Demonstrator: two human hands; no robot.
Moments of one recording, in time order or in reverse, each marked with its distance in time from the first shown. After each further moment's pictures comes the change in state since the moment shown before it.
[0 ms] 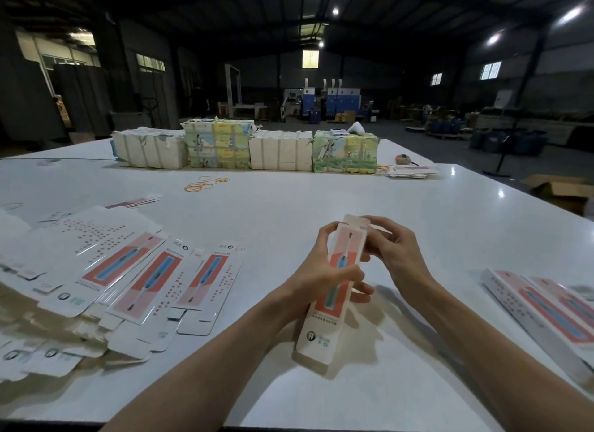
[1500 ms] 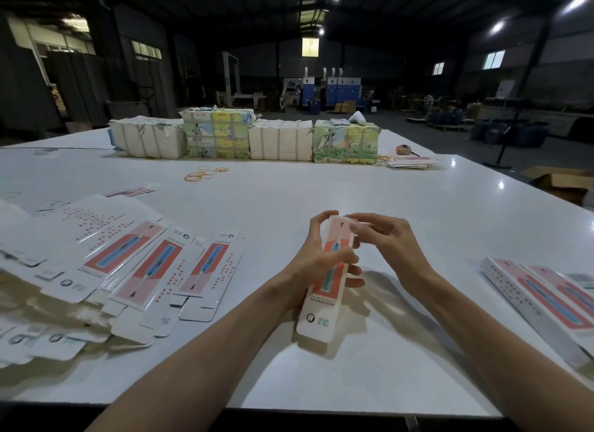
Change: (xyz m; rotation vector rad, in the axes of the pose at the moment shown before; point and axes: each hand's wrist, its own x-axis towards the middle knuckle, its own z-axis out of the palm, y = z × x) left_hand 0.004 -0.004 -0.009 -0.066 0.095 -0.061; right_hand -0.005 -0.004 0.000 -0.060 -0.150 -0.054
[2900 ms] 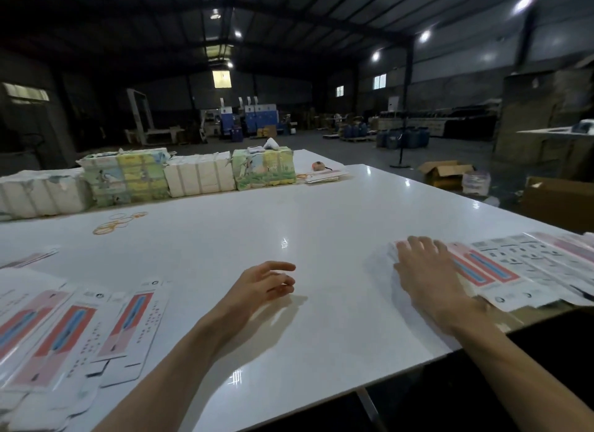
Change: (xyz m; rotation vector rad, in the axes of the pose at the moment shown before) left_hand -0.017 0.001 0.011 0.001 -0.175 -0.001; right_hand -0.108 -0.016 -0.143 -1.728 0.206 0.354
